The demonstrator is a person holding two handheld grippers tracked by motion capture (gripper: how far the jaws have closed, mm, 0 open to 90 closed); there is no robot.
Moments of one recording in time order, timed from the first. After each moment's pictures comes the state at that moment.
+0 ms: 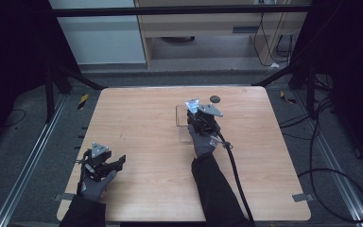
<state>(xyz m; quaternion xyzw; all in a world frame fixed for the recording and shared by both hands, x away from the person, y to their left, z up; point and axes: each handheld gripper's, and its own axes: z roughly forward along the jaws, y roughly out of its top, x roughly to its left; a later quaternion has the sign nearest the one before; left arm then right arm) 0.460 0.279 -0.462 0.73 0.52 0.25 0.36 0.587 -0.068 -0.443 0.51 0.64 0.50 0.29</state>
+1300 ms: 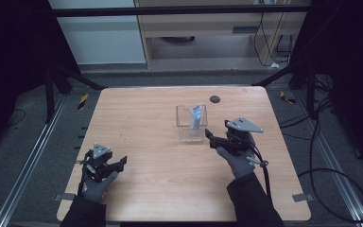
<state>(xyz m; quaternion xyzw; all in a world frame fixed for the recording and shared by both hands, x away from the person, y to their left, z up) 0.460 0.276 -0.465 0.74 0.52 0.24 0.36 0.491 -0.154 -0.402 0.44 0.69 0.51 0.27</state>
